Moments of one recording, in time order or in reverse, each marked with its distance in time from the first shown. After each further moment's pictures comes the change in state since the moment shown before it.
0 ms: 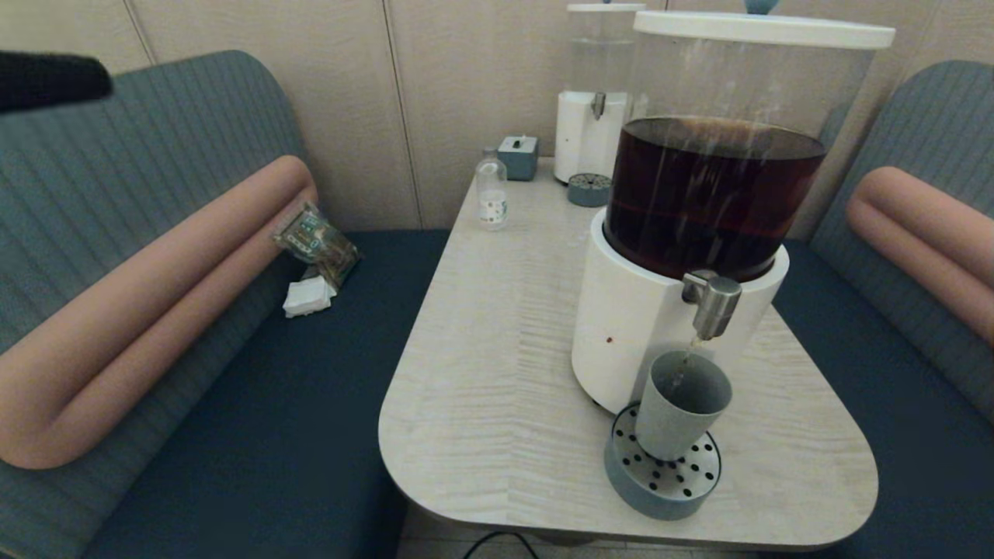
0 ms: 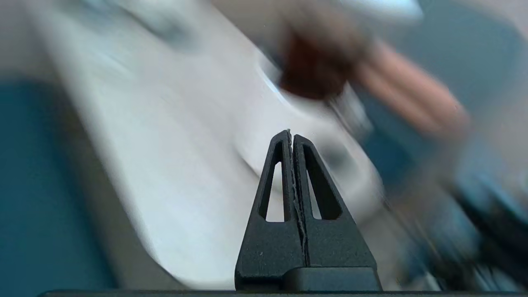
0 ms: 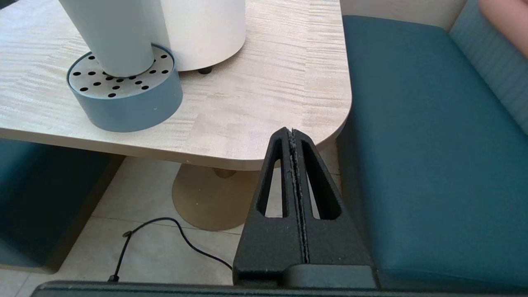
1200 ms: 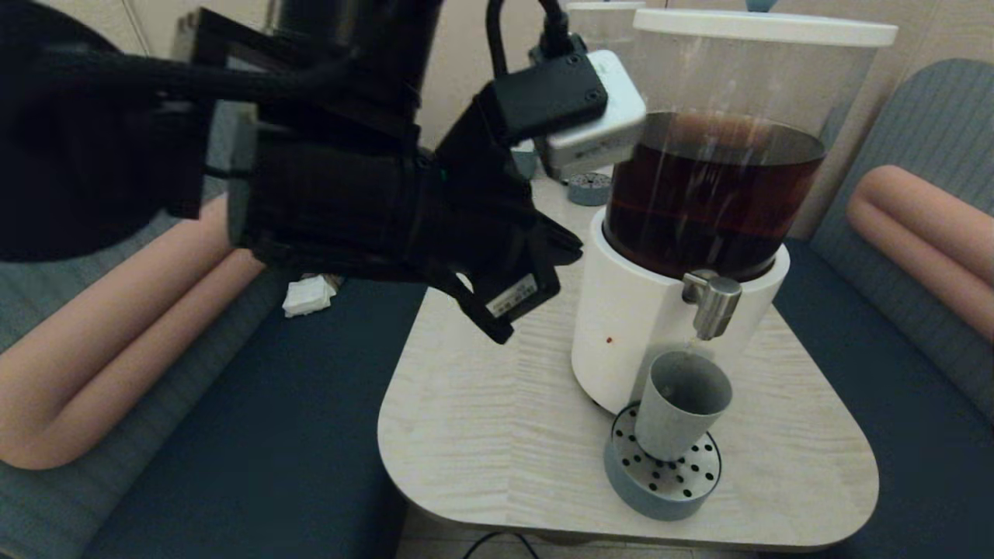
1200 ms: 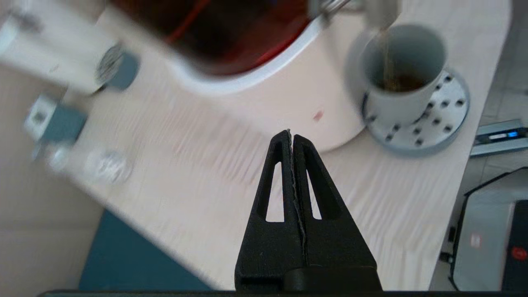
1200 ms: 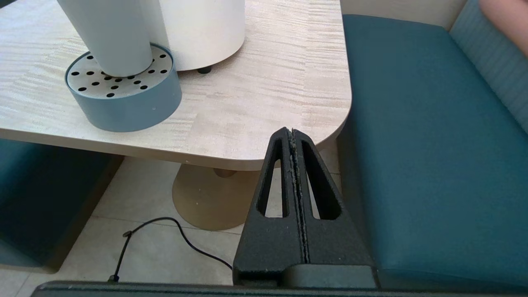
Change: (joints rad) left arm -0.757 0.642 -0.343 0.040 0.668 0.873; right arm 0.000 0.000 0.000 0.000 0.000 0.000
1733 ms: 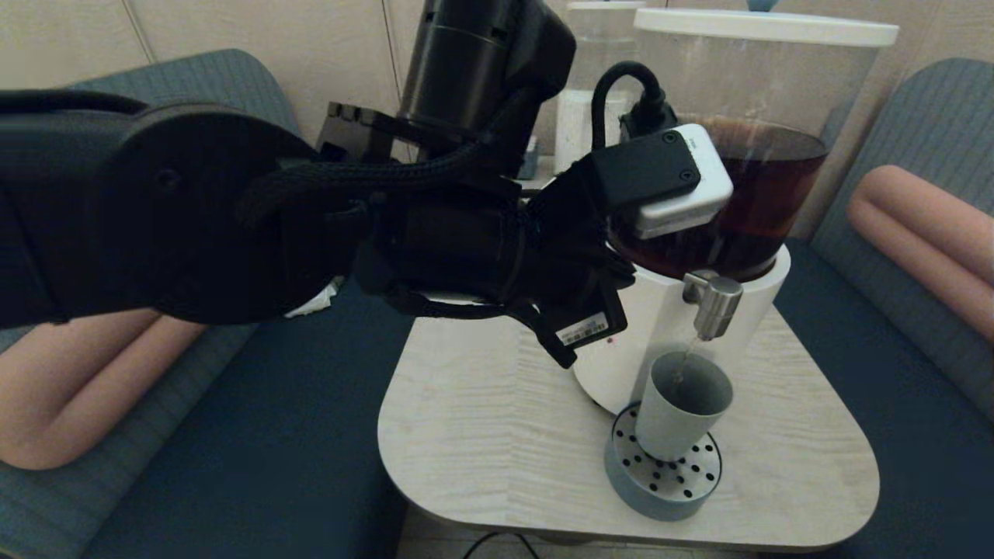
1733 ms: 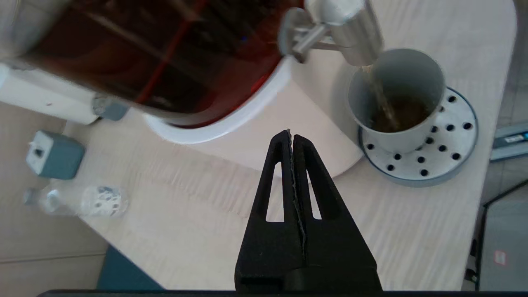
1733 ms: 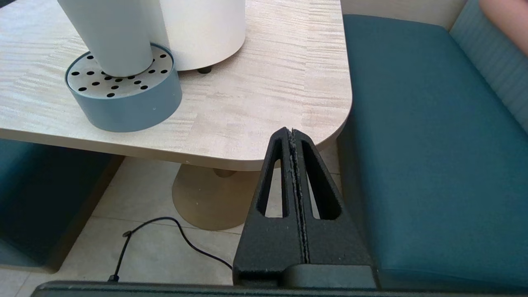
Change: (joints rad) left arm -0.068 0.097 0.004 -0.111 0.036 0.047; right arm 0.000 0.000 0.000 0.000 0.001 0.000
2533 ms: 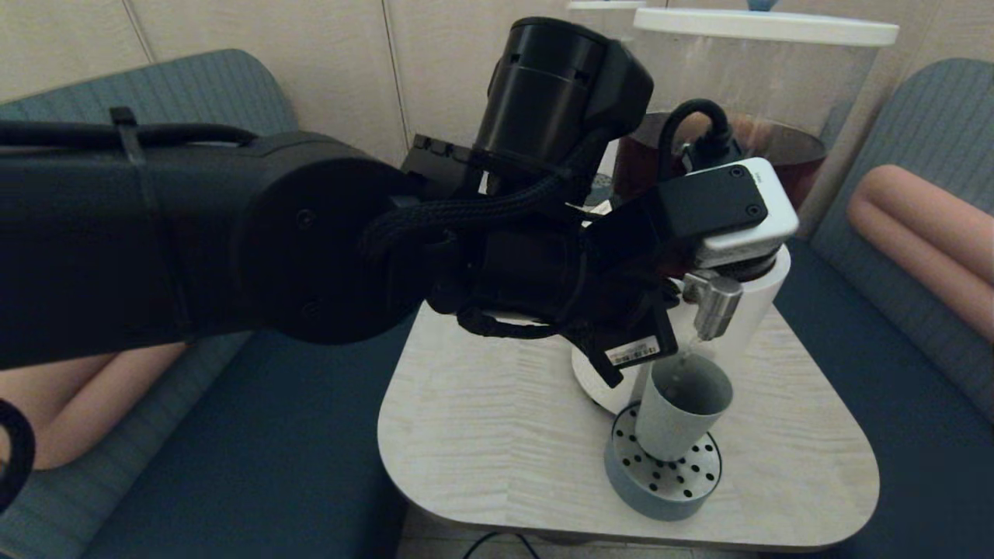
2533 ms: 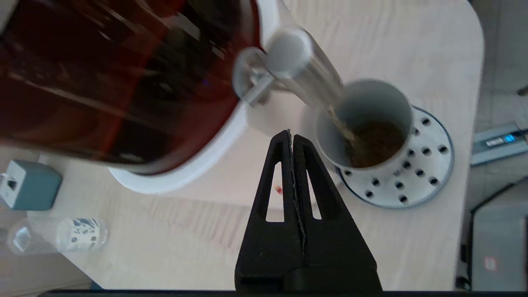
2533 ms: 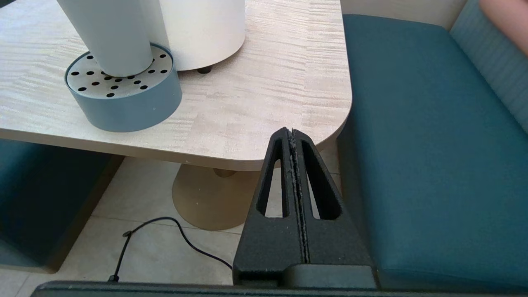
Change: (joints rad) left arm -0.048 0.088 -0.076 -0.003 -0.017 0.003; right arm 0.000 0.000 0.000 0.000 0.000 0.000
